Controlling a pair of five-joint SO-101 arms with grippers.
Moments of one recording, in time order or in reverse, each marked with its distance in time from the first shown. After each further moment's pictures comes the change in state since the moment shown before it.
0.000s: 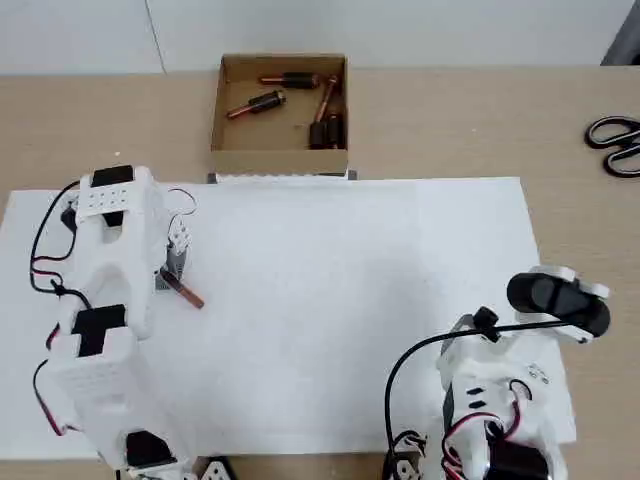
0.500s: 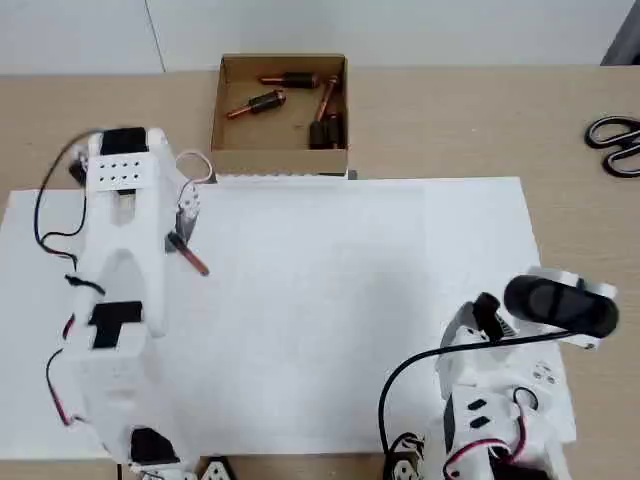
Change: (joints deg) left arm 6.0 -2.7 -20.0 11.6 -2.7; right arm -4.0 0.1 -7.7 -0.9 3.3
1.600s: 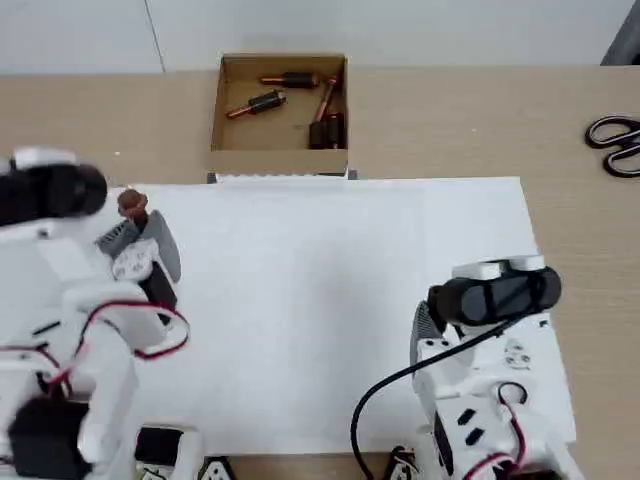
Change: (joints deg) left arm 7.6 -89.2 46.6 -20.2 -26.5; right arm -15.9 5.1 -7.0 -0.1 10.8
